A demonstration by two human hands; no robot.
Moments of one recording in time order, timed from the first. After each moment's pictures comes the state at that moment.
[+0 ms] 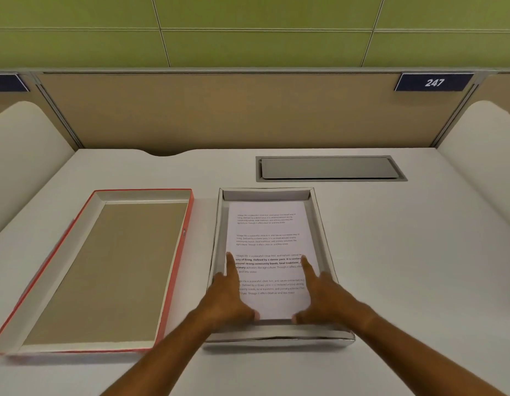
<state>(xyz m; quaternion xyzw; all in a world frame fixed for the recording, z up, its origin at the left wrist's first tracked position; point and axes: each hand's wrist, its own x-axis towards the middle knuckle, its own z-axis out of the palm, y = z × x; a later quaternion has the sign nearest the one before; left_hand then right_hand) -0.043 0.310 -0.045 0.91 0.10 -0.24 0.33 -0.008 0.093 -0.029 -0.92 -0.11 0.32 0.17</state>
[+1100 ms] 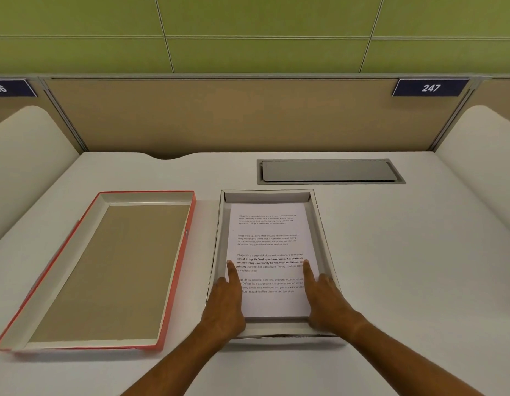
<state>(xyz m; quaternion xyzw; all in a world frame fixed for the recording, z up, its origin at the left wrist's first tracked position) -0.065 0.296 -0.049 0.95 0.13 -0.20 0.21 -0.029 0.095 -0.037 -0.96 -0.13 0.23 0.11</state>
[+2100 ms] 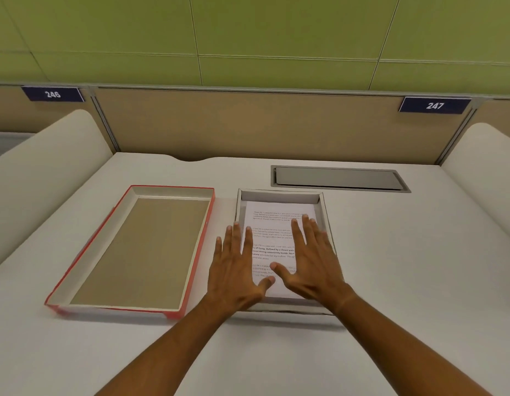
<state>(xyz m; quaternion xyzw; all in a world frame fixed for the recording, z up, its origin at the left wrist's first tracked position) -0.080 0.312 -0.028 0.99 0.02 0.05 0.09 -0.030 0.131 -0.011 -0.97 -0.21 -0.02 0.11</state>
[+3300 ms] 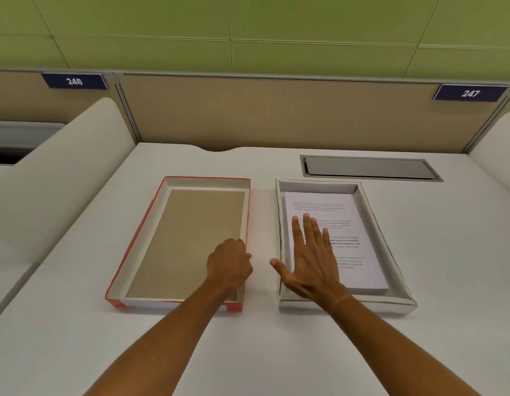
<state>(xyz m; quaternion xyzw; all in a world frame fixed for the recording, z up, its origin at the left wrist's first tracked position) -0.083 0.441 -0.042 0.98 0.14 0.01 0.13 -0.070 0.259 -0.027 -0.98 -0.17 -0.03 0.10</state>
